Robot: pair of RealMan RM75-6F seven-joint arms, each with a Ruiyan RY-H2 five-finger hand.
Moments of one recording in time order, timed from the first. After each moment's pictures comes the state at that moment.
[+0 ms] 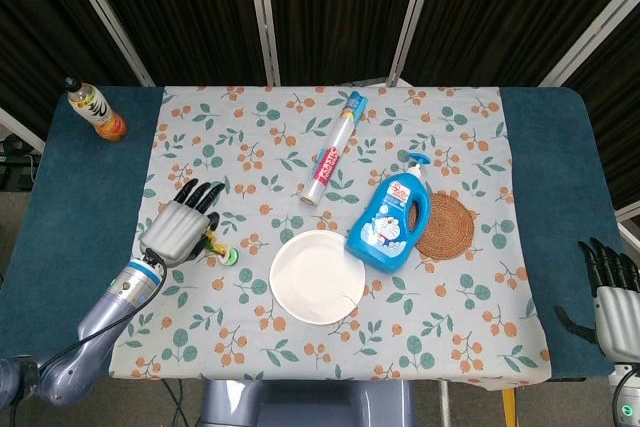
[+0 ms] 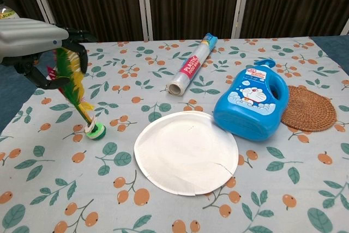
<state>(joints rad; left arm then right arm) -0.76 -1.23 -0.05 -1.84 1.05 1.06 0.63 0.02 -1.08 0.08 -1.70 -1.39 1.48 -0.08</state>
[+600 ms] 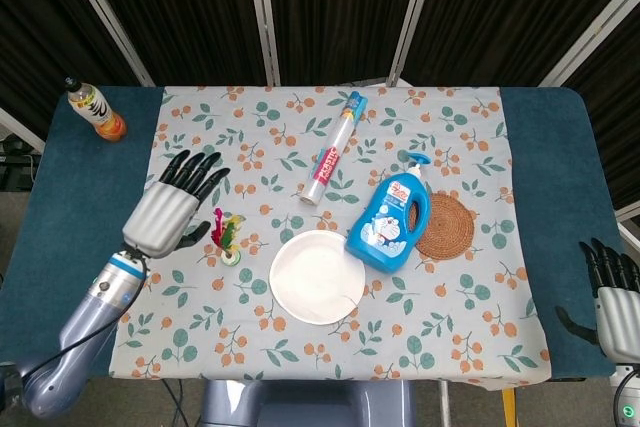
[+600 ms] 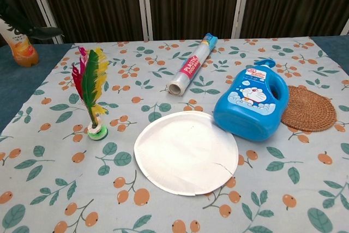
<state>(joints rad) -0.68 -1.13 -0.11 -1.97 1.23 1.24 0.51 0.02 -1.08 0.08 -1.69 -1.40 1.48 -0.08</state>
